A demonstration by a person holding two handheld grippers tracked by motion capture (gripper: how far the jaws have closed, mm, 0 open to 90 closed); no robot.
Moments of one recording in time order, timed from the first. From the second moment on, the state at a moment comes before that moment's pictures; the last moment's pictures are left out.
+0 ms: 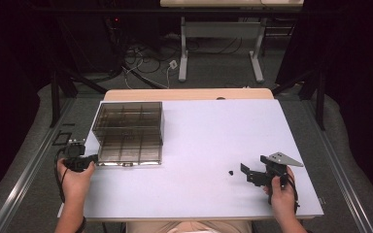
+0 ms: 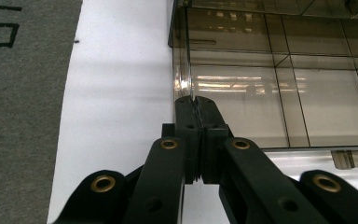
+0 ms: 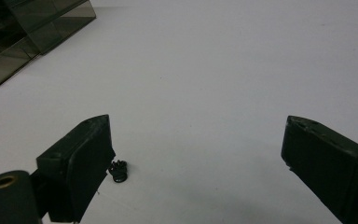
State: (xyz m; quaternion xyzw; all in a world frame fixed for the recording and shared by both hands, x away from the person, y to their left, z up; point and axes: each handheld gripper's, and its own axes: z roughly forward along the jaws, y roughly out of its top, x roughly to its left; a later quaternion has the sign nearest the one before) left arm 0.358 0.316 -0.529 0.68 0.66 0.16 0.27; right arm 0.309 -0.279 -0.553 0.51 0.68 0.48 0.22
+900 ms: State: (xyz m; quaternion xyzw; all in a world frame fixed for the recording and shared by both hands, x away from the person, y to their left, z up) left arm 0.357 0.317 -0.526 0.67 0.67 0.16 0.28; right arm 0.309 -0.279 -0.553 0.51 0.68 0.47 0.23
